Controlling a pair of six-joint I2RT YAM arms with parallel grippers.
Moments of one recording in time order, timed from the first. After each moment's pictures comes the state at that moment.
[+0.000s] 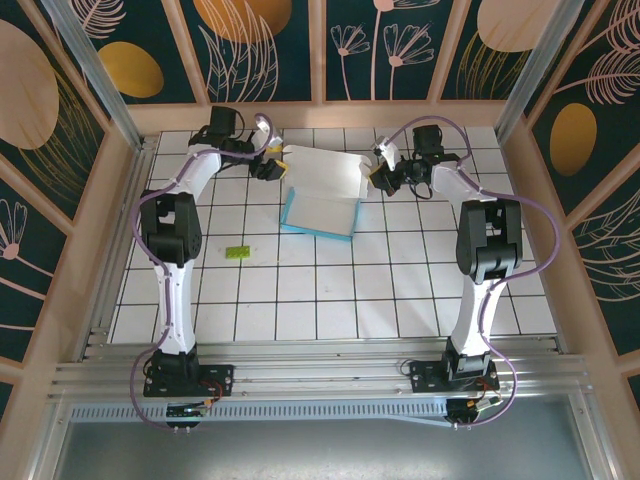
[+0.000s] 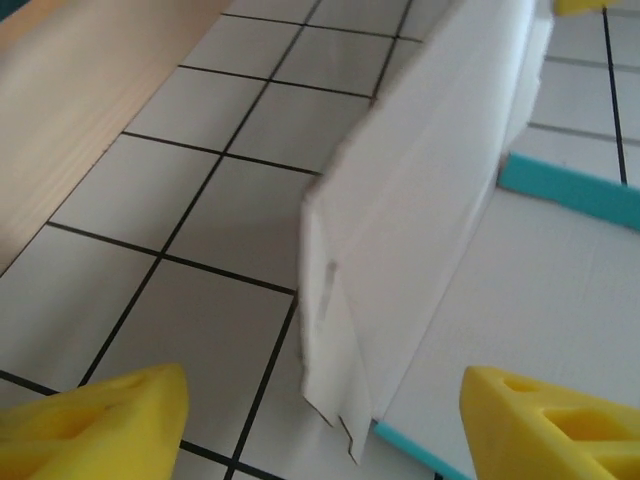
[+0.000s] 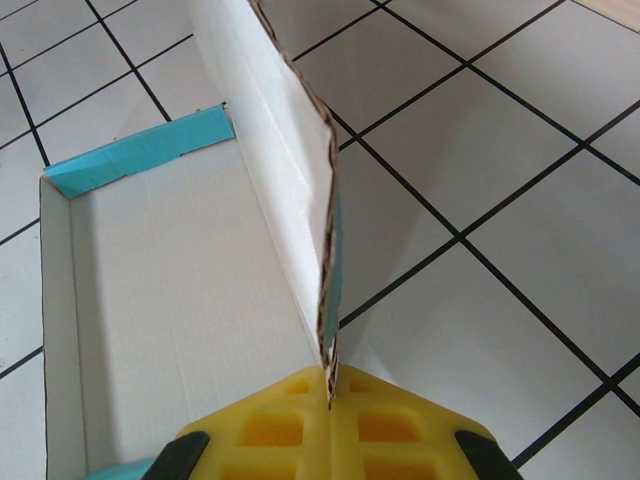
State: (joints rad) left arm -0.13 2.34 2.04 -0.57 0.88 0.77; right arm 0.16 2.02 1.56 -0.43 -0.73 -0.56
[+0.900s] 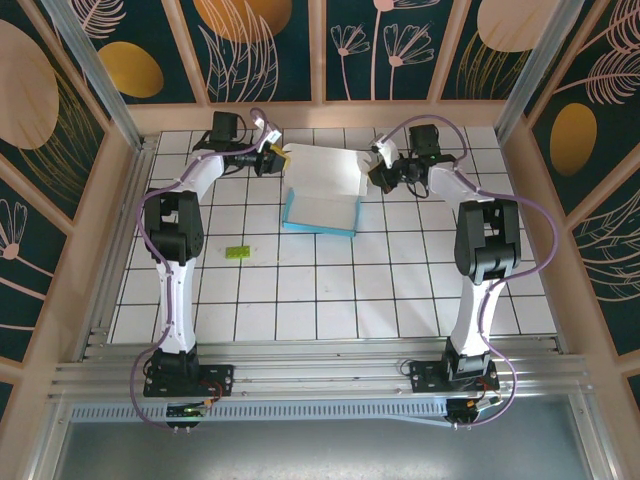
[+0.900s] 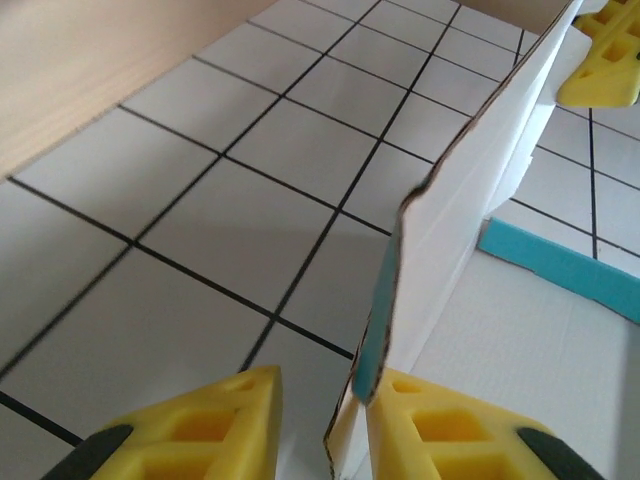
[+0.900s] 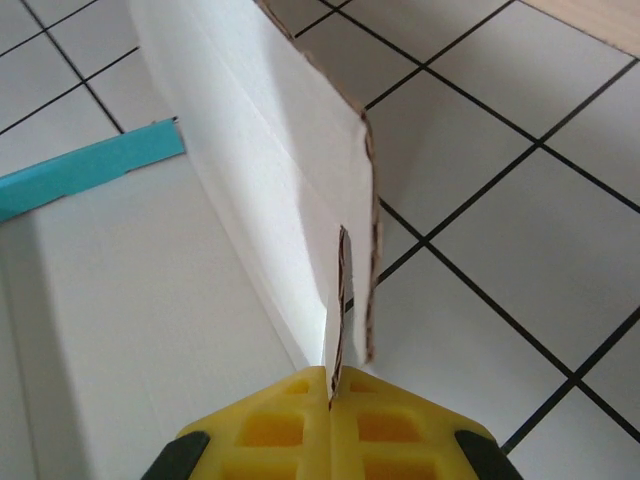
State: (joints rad) left arm -0.13 2.37 1.98 -0.40 0.94 0.44; right arm 0.18 2.02 1.54 -0.35 -0.63 -0.47
